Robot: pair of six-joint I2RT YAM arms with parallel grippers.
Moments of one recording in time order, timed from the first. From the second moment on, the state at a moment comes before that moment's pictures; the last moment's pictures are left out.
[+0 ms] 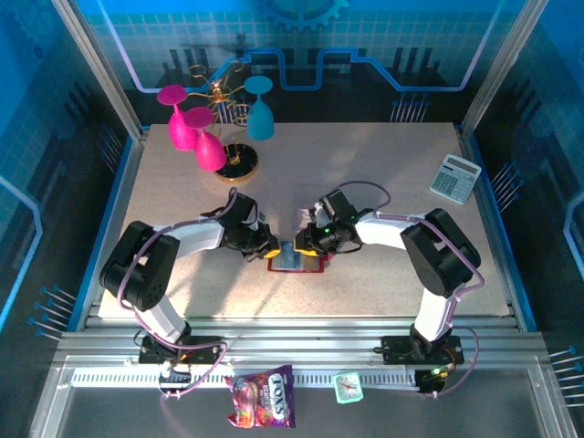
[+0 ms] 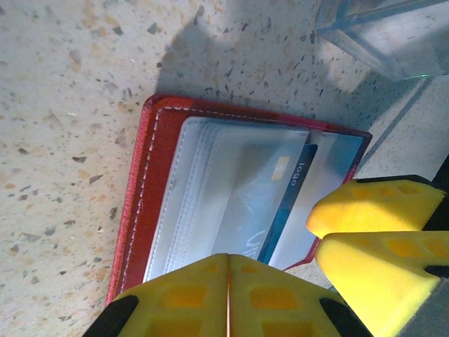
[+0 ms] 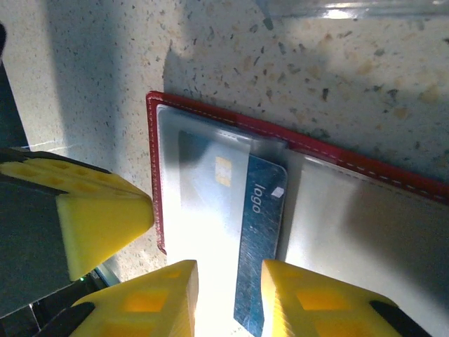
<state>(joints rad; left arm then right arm) -0.39 1.67 0.82 -0.26 0.60 -0.90 0.58 1.81 0.97 -0.17 -0.60 0.76</state>
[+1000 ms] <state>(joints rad) -0.41 1.69 0.81 -0.27 0.57 -0.90 0.56 1.84 0.87 -0.02 -0.66 0.82</state>
